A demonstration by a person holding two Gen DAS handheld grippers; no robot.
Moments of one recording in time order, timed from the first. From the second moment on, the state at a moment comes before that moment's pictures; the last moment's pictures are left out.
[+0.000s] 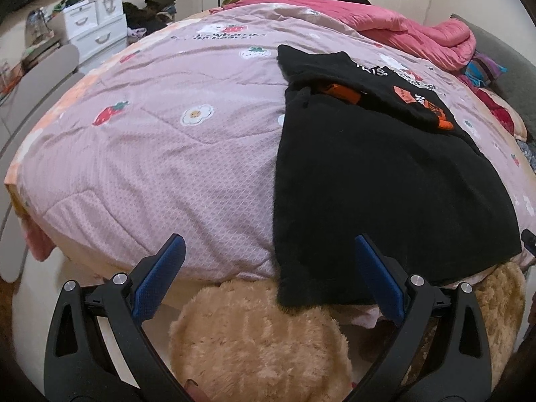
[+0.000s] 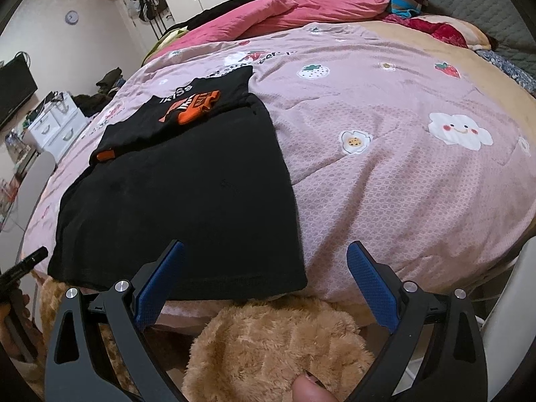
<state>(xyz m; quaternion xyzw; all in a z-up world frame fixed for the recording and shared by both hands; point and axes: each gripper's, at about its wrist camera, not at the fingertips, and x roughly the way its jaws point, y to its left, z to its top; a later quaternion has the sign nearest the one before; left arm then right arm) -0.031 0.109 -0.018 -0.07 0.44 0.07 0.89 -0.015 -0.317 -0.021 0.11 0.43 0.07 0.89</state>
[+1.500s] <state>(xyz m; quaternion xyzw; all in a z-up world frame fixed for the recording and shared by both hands) -0.012 0.100 -0.052 -0.13 0.47 -0.03 0.87 -0.013 -0.312 -0.036 0.12 0.42 0.11 0.89</state>
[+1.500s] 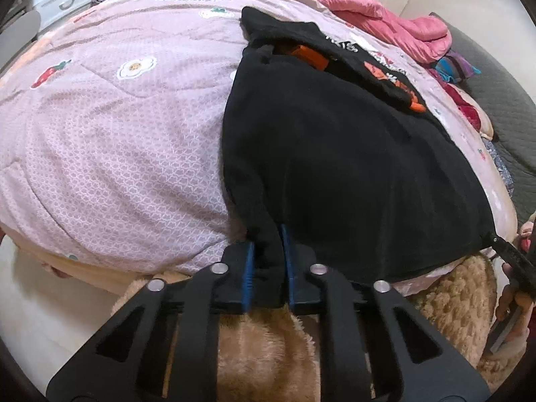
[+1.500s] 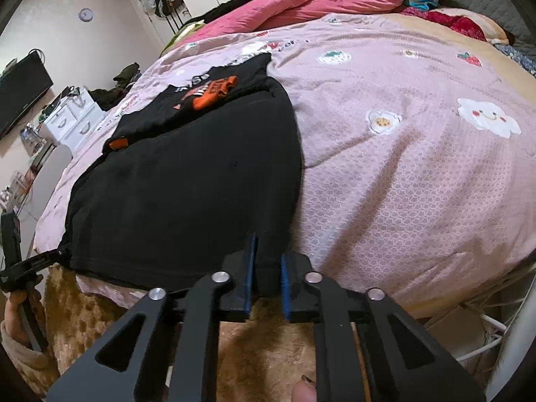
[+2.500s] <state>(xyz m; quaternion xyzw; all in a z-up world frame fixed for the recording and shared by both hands) -0.020 0.111 0.007 -0.15 0.40 -0.05 0.90 -0.011 -0.331 -0.029 0.16 0.42 0.08 0.89</state>
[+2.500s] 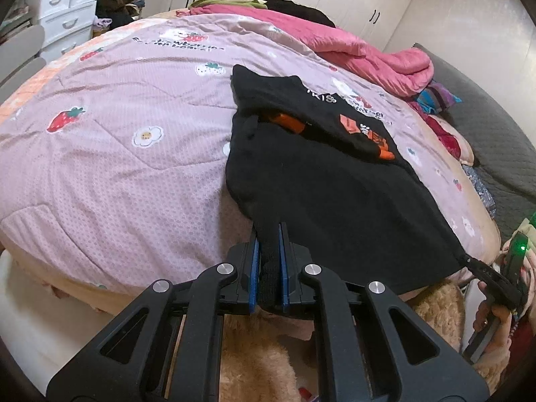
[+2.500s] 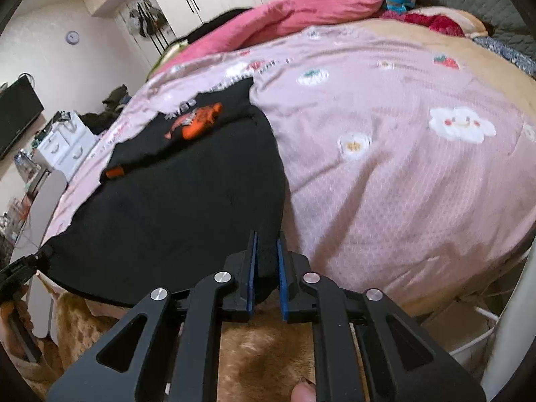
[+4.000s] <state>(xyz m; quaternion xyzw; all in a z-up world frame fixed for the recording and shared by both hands) 0.051 0.139 0.067 -0.18 0.30 -0.04 0.94 0.050 -0.325 0.085 0.19 0.24 0.11 0.95</state>
